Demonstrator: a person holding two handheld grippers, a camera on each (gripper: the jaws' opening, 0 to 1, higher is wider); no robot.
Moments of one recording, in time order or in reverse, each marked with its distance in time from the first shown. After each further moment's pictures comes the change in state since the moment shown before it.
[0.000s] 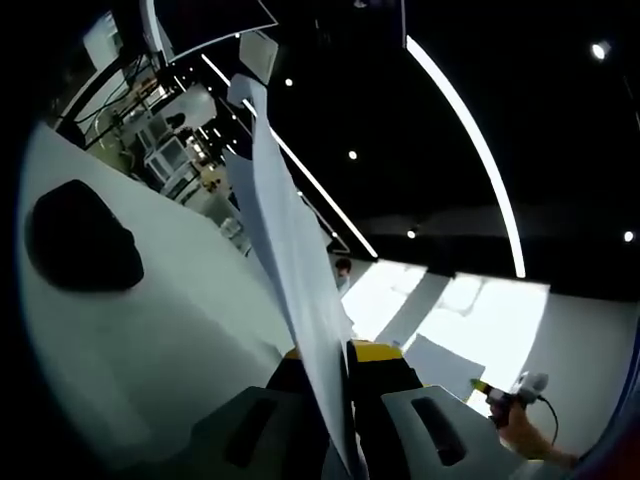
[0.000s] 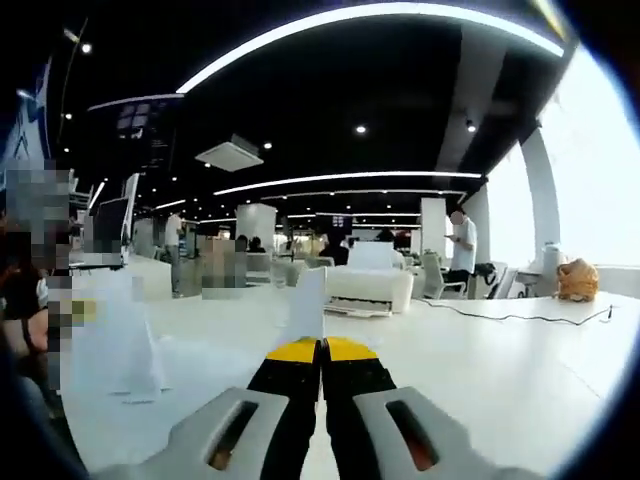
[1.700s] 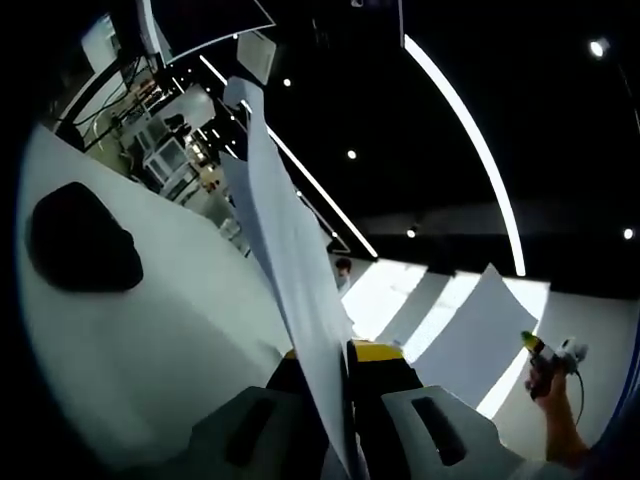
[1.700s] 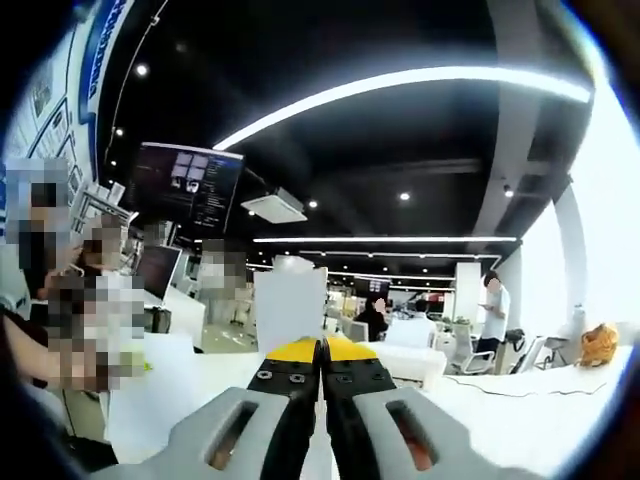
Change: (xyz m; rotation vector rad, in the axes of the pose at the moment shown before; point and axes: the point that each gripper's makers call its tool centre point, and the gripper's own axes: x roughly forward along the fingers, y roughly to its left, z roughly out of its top) left arm 0.001 0.001 -0.001 0.005 -0.001 0.000; right arm -0.050 0.078 0.132 -0.092 -0.264 0.169
